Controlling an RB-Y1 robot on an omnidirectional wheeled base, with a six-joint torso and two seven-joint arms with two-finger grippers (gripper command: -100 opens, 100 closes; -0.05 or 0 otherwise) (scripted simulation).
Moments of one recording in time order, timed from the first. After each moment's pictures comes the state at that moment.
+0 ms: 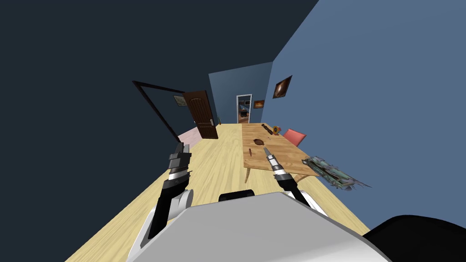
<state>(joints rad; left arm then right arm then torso) 0.51 0.04 0.07 -2.30 -0.03 -0.43 -0.02 0.62 -0.21 -0.02 -2.02 0.09 -0.43 0.28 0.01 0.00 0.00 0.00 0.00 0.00</state>
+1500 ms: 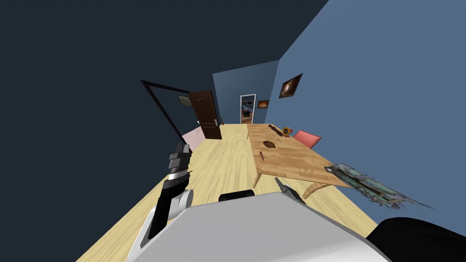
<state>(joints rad) 0.51 0.04 0.07 -2.30 -0.03 -0.43 -0.02 0.86 -0.32 -0.05 -1.67 0.10 -0.36 0.54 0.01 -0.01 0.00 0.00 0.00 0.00</state>
